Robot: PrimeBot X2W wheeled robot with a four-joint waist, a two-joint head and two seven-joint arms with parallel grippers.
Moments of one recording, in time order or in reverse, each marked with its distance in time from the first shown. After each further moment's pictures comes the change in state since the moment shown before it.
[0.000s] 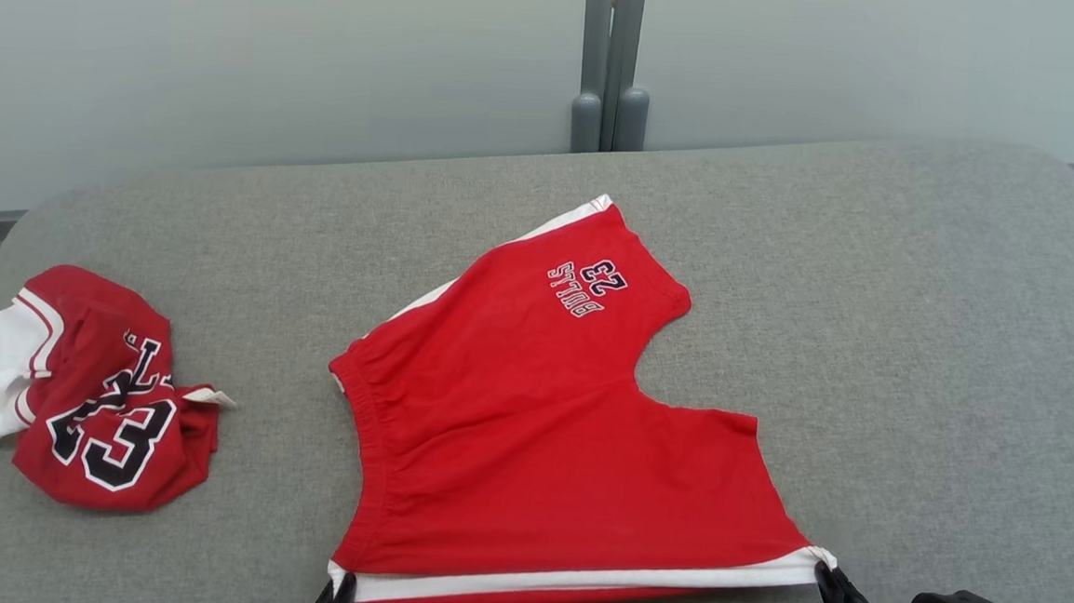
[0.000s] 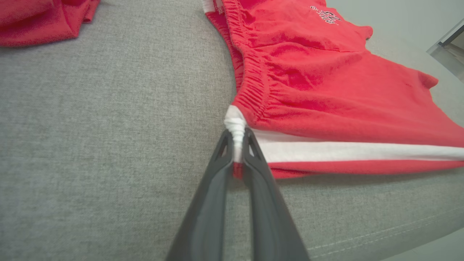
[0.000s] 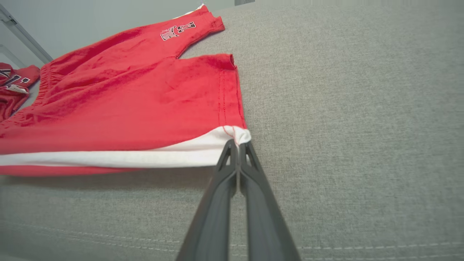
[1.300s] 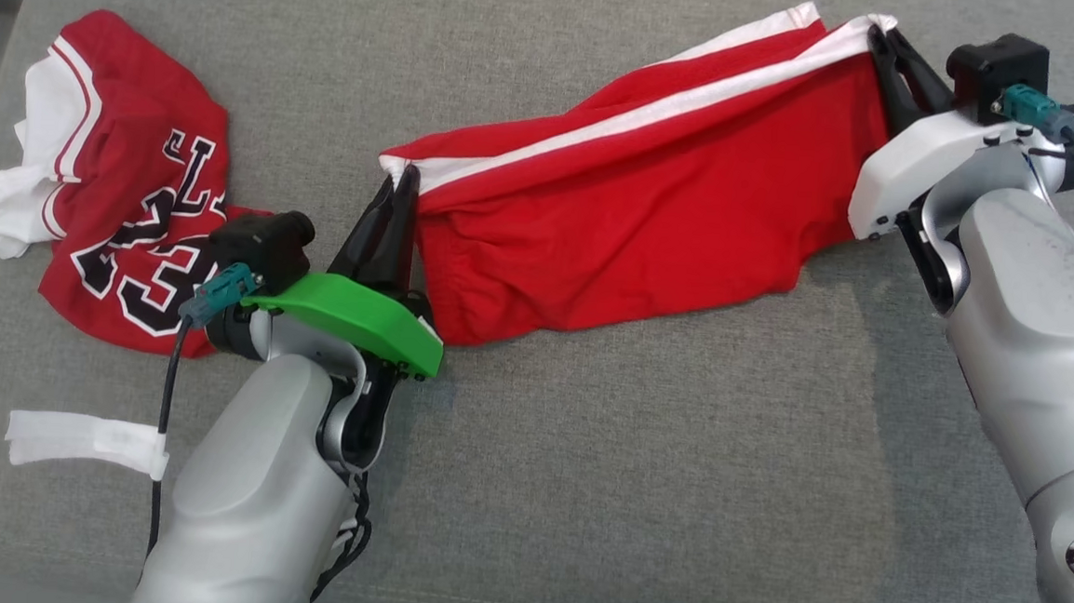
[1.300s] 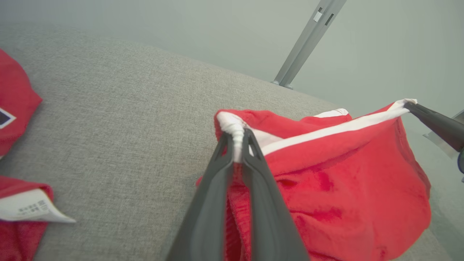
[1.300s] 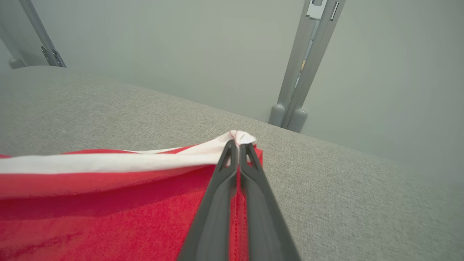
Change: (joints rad) left arm -0.641 -0.015 -0.181 0.021 -0.246 0.034 0.000; right arm -1.056 -0.035 0.079 0.522 -0.207 -0.001 0.000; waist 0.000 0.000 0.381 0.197
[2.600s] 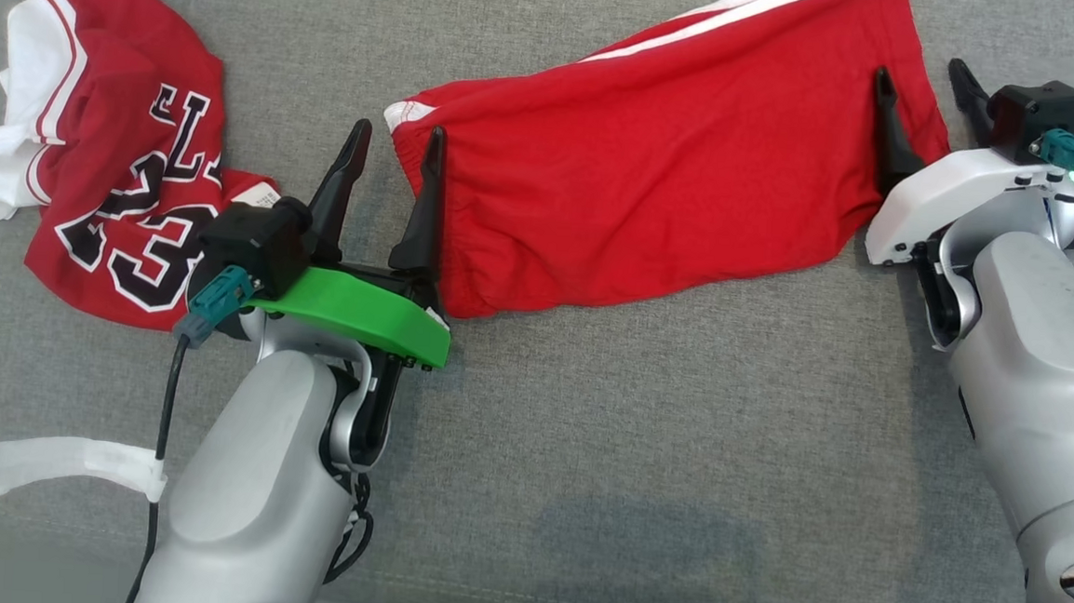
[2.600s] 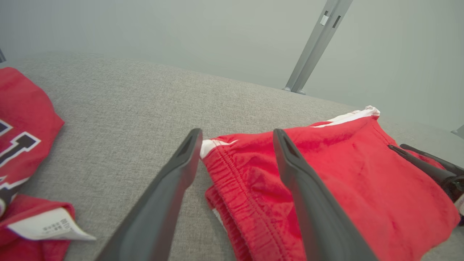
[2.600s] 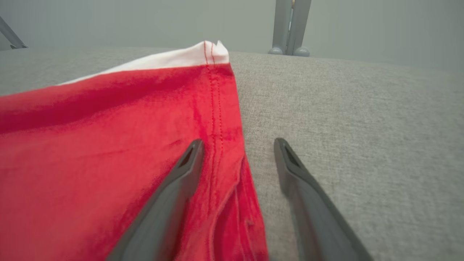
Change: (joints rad) left arm 0.052 0.000 0.034 -0.214 0.132 0.076 0.000; right arm 0.084 0.021 -0.135 -0.010 0.017 -0.001 -0.003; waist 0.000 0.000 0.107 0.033
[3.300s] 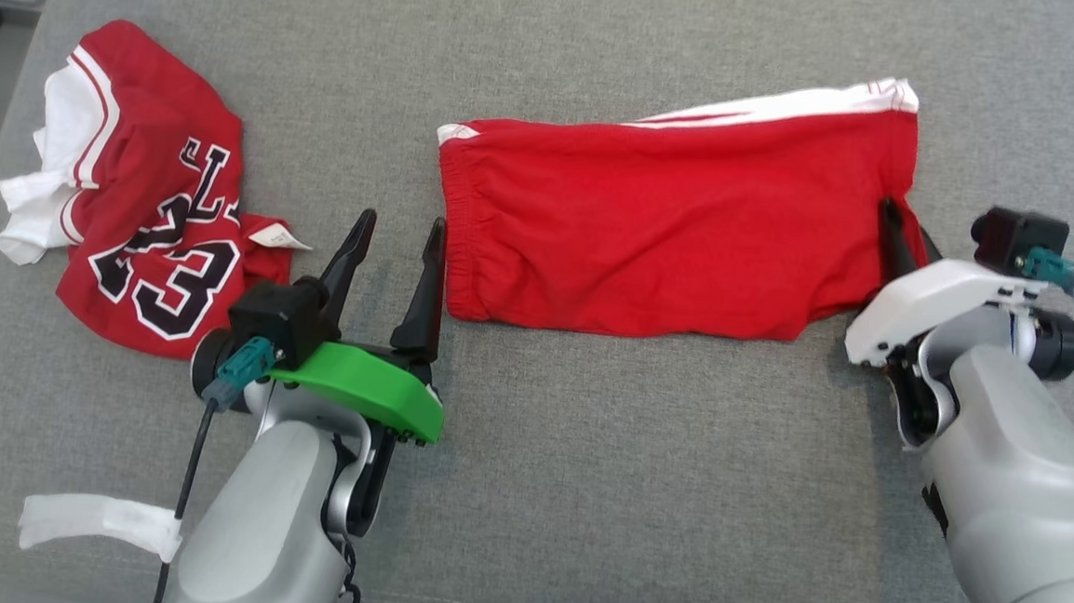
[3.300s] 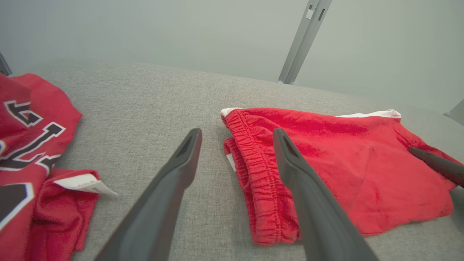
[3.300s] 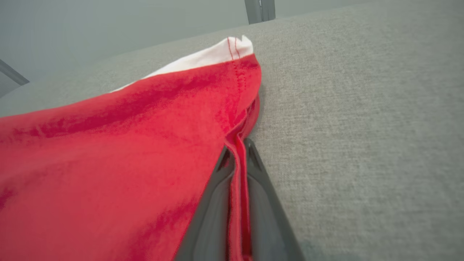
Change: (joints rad) left arm 0.092 0.000 0.005 0.036 0.083 -0.023 0.000; right arm 0.116 0.036 -0.043 0.073 0.177 0.001 0.000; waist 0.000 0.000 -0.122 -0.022
